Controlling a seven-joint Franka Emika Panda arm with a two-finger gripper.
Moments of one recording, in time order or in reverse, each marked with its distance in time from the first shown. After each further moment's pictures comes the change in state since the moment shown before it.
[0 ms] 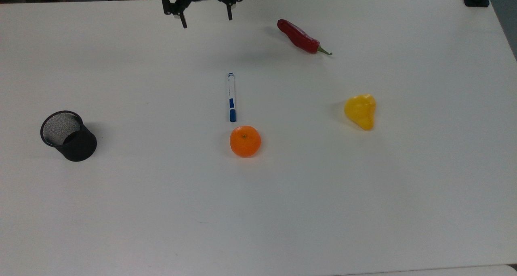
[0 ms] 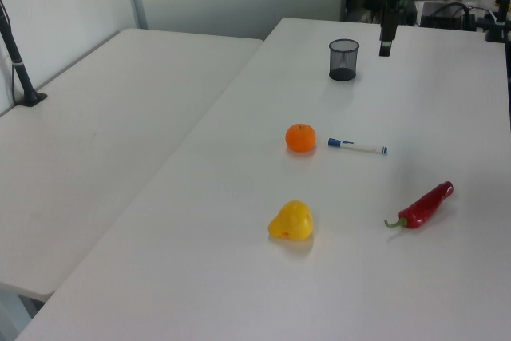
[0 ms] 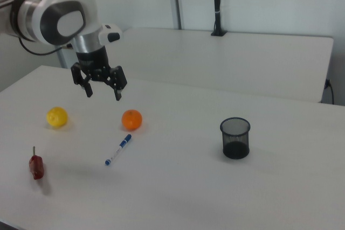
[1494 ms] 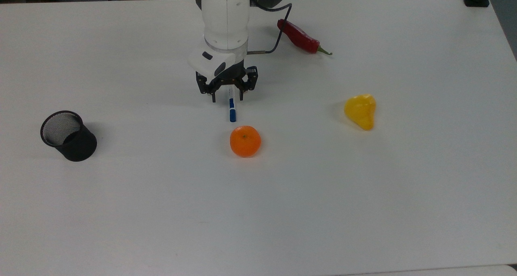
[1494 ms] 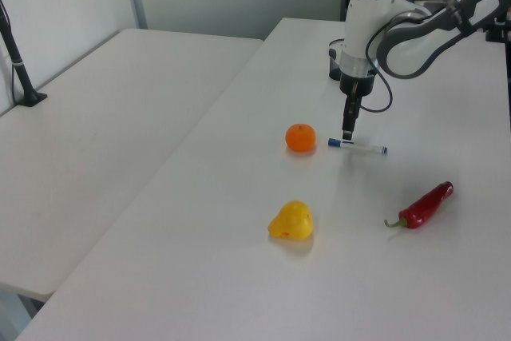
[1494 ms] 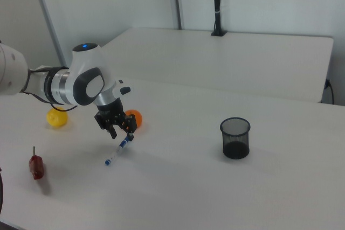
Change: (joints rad) arm 0.083 0.303 0.000 -0.138 -0.120 0.474 0.219
